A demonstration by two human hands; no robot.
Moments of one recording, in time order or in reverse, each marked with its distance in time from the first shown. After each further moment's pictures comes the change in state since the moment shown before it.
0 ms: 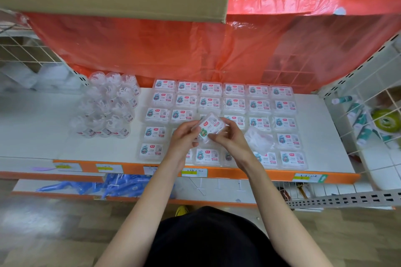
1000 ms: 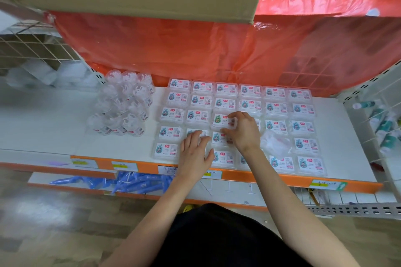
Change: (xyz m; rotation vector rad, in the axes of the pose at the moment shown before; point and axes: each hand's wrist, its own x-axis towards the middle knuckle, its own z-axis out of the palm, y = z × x) left_hand 0.008 -0.064 -0.031 1.265 0.113 0.561; right_hand 0.051 -0.003 0.015 -0.830 0.262 -0.234
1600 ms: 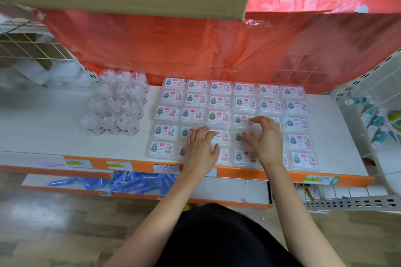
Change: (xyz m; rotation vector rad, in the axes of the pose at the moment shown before) left_hand 0.009 0.032 -0.001 -0.138 -0.009 -0.005; right_hand -0.040 0.051 -0.038 0.051 0.195 0.019
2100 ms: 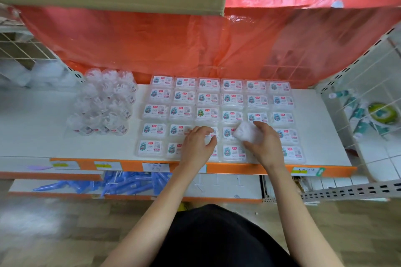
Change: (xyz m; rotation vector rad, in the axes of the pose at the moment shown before) left_hand 0.010 0.027 0.000 -0.315 -0.063 -0.149; right_hand -0.013 0.033 -0.021 0.033 -0.140 0.183
